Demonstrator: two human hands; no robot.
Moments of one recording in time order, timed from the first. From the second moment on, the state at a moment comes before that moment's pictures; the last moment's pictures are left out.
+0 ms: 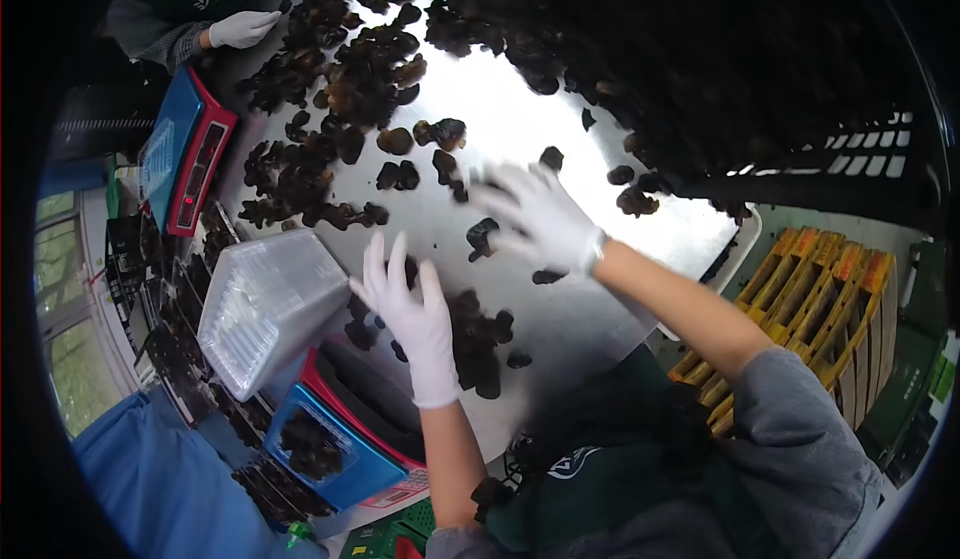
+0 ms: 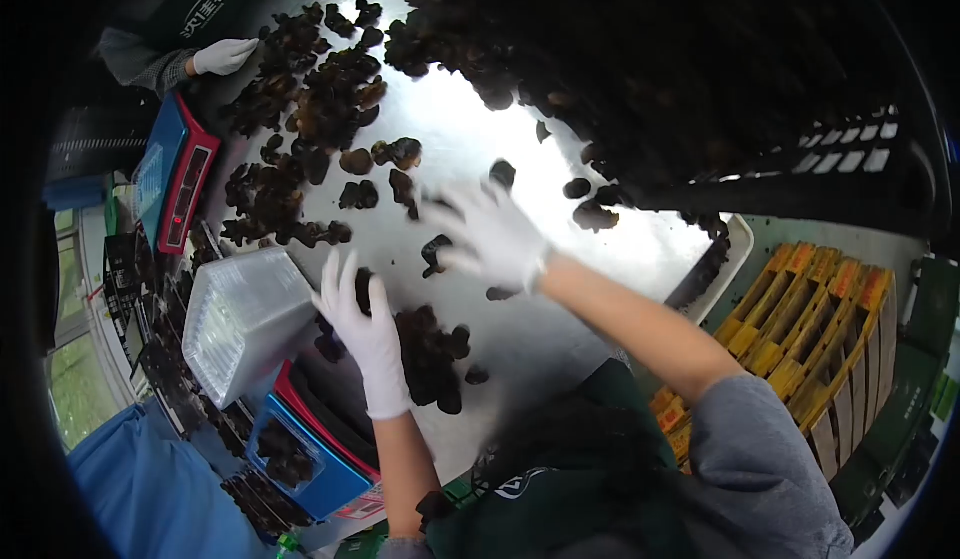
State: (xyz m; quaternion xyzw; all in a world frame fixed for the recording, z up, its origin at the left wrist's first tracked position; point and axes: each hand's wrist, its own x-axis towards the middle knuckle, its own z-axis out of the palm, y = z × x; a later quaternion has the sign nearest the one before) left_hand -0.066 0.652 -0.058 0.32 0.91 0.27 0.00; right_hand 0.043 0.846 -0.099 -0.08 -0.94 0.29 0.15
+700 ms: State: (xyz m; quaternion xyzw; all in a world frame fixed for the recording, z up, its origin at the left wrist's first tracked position) left_hand -0.028 0.570 -0.056 0.32 0.92 0.22 0.03; right_hand 0.107 0.709 -0.090 0.13 -0.90 0.41 0.11
